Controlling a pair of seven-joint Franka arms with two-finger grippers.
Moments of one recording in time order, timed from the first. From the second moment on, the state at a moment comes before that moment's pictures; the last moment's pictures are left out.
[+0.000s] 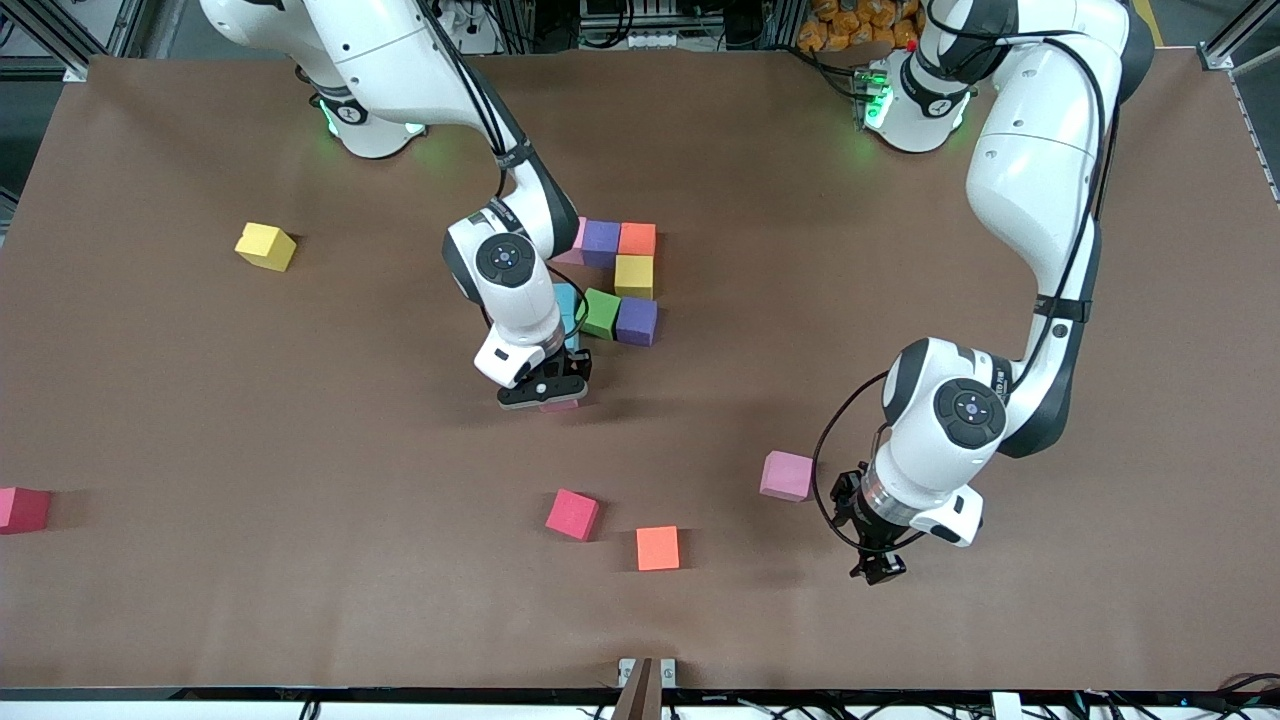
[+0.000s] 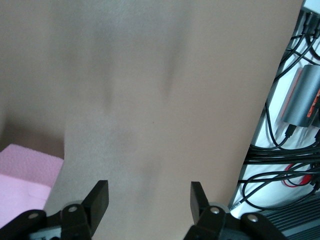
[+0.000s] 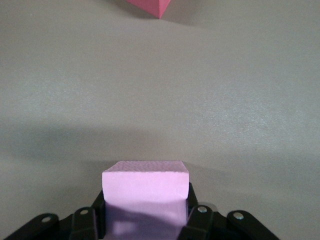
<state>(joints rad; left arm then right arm) -0.21 0.89 -0.14 -1.19 0.13 2.41 -2.11 0.81 0.61 -0.21 -1.87 0.07 2.62 0.43</state>
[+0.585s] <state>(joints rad) -0.21 0.89 -0.14 -1.19 0.13 2.30 -1.81 0.81 0.61 -0.21 -1.87 0.07 2.63 0.45</state>
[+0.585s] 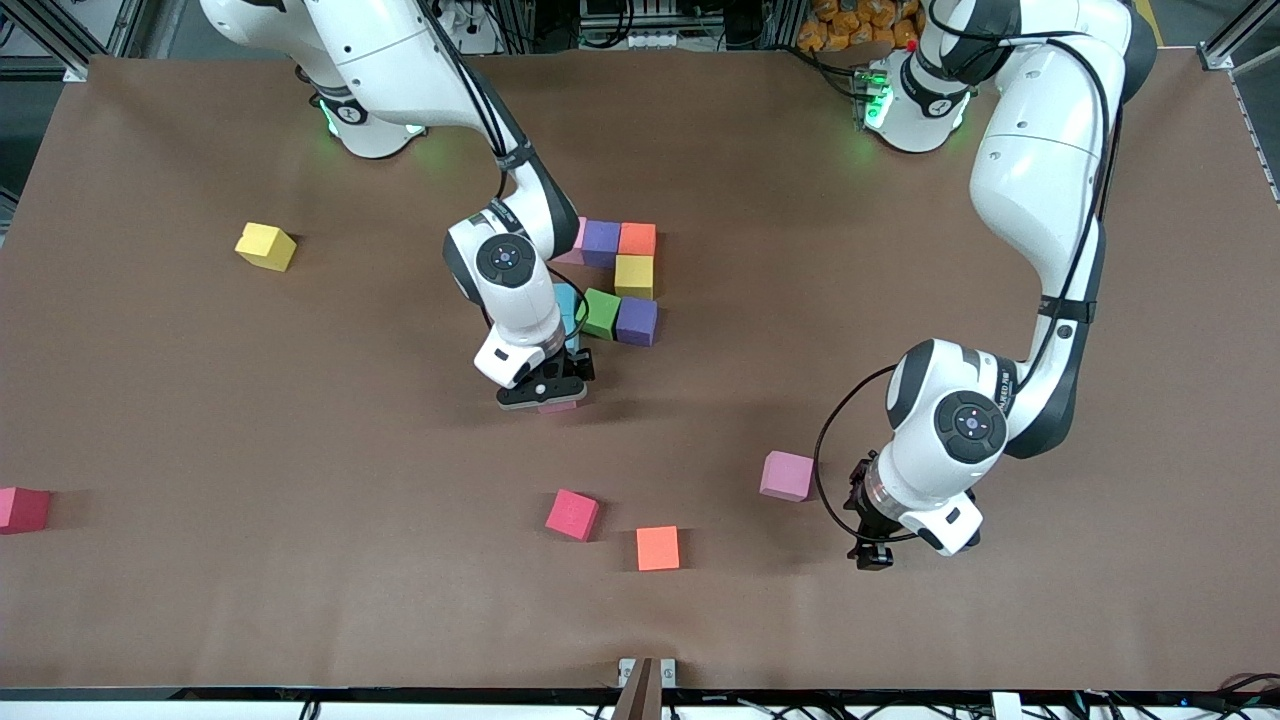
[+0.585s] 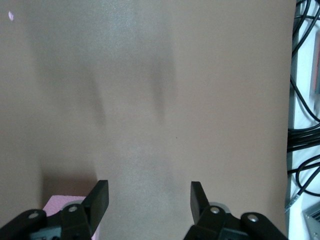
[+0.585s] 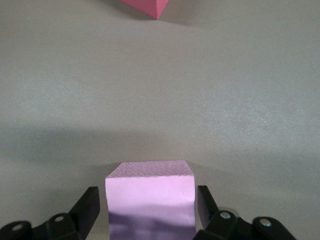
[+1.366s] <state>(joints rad) -0.20 0.89 -0.14 -1.19 0.13 2.28 -1.75 0.82 0.62 -0.21 -1.87 0.07 2.63 0.49</state>
